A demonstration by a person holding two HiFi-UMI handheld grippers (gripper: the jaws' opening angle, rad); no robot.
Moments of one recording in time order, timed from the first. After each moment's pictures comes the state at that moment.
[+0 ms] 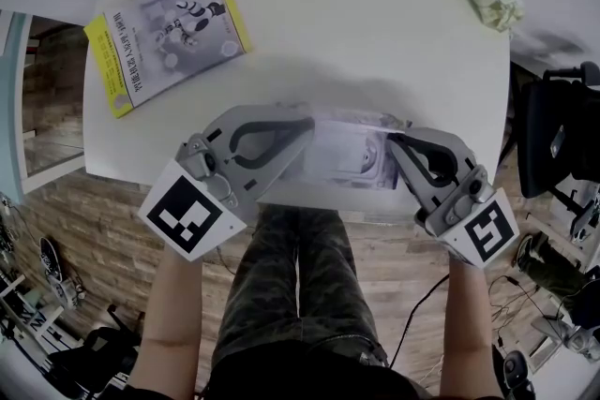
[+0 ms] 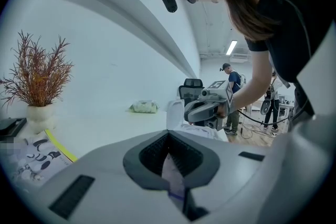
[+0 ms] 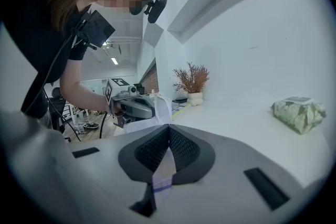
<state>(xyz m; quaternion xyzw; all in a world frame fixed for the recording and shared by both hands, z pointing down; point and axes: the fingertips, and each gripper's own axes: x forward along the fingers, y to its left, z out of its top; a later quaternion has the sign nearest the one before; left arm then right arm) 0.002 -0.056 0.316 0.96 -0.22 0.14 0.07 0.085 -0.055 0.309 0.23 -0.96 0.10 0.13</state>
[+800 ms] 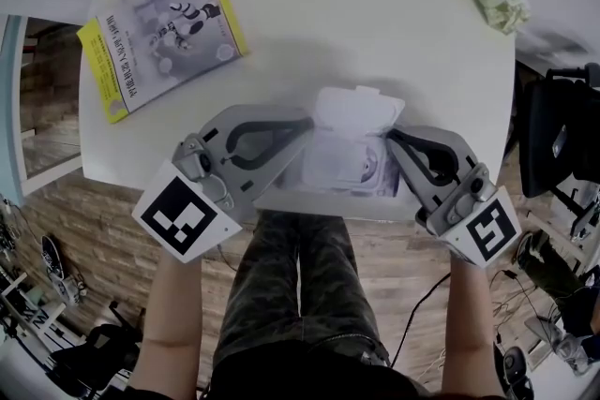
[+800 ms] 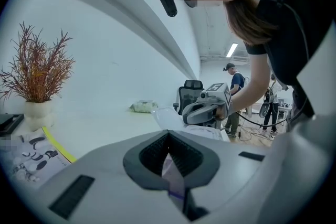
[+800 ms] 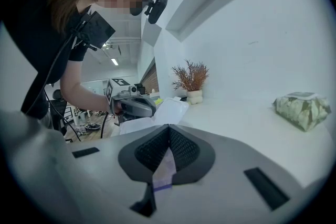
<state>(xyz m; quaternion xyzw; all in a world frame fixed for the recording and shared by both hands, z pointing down) 0.002 -0.067 0.319 0.96 -0.22 0.13 0.09 0.084 -0.067 0.316 0.23 -0.96 0.11 0.12</state>
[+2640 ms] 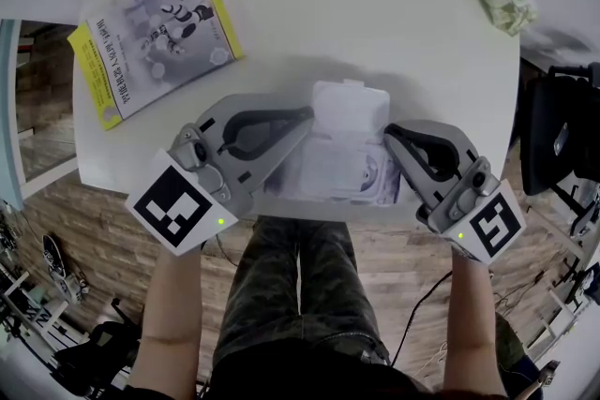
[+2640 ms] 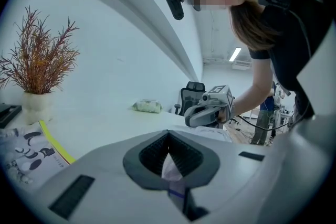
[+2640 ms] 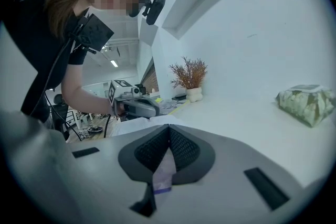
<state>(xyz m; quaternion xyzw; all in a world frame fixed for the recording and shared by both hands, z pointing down) 0.002 -0.090 0.324 0.96 -0.22 0.10 0.11 0.079 -0.081 0.323 0.22 -0.96 0.13 0.13</state>
